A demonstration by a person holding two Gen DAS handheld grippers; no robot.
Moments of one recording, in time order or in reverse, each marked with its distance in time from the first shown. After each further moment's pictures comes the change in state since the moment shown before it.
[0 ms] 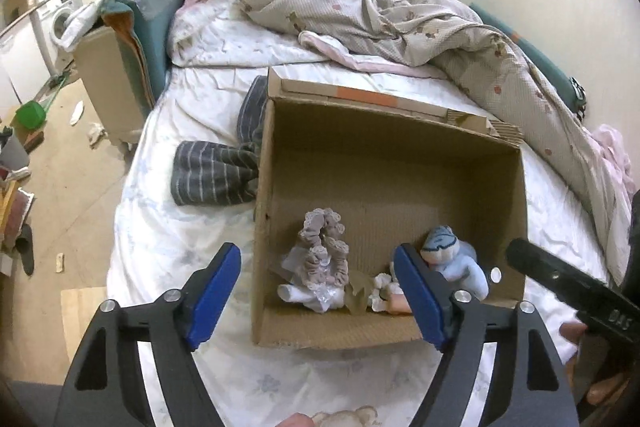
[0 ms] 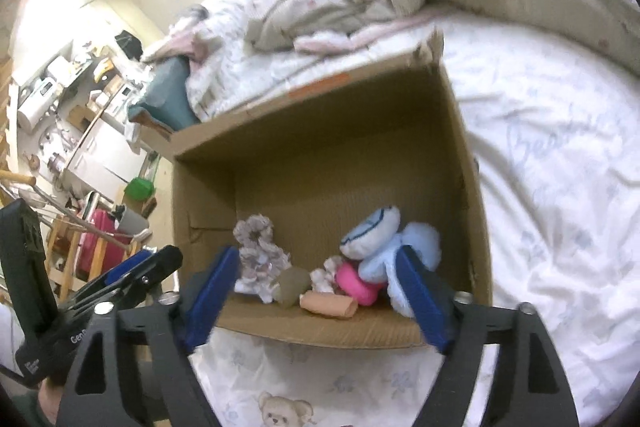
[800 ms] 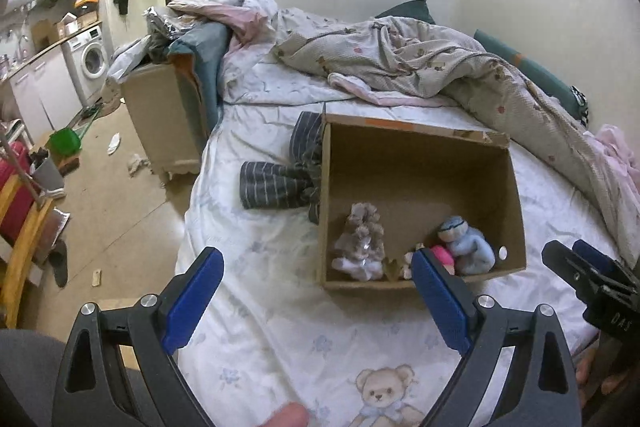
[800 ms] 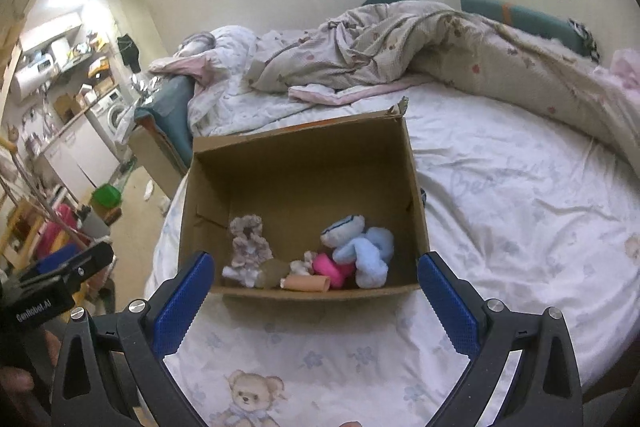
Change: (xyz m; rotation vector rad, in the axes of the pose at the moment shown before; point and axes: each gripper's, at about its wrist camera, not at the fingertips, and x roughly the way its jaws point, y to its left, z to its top) left arm -0.091 0.022 -0.055 0.020 -0.158 0.103; right arm -0.075 0.035 -0.057 -0.151 -0.192 -0.174
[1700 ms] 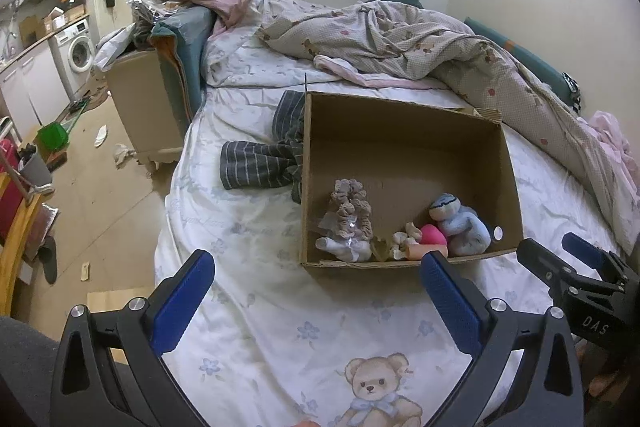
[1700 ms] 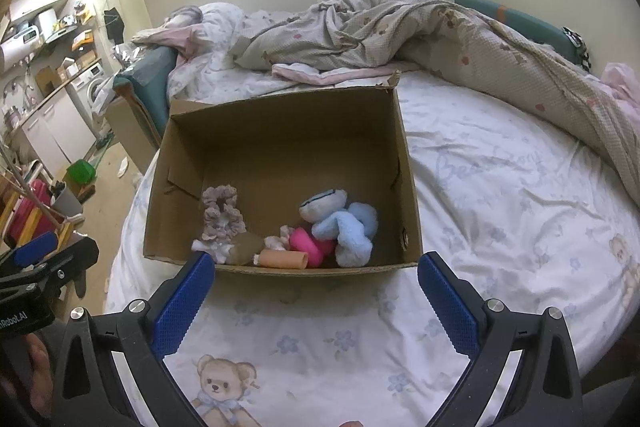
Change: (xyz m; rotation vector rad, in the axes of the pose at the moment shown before) left arm 0.020 -0.012 -0.015 0.012 0.043 -0.042; right arm 0.019 0.005 -0.017 -0.045 0.052 -0.098
